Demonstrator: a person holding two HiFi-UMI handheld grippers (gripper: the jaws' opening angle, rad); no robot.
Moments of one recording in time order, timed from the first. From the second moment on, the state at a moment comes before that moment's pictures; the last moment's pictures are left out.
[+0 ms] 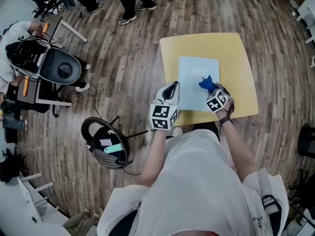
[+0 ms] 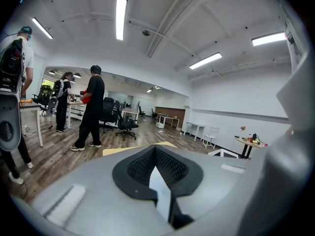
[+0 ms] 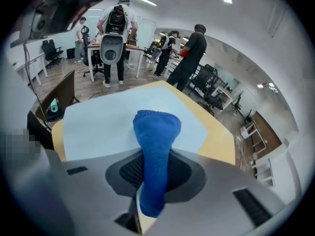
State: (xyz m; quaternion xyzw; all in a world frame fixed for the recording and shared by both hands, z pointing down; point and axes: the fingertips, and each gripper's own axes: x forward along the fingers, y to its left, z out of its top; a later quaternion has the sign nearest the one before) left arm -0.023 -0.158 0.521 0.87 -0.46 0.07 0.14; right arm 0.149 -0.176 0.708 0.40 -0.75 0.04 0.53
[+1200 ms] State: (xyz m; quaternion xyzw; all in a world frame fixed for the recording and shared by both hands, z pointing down) left arm -0.029 -0.144 0.524 0.89 -0.44 0.07 0.14; right arm 0.167 -0.163 0.724 0.42 -0.72 0.04 0.55
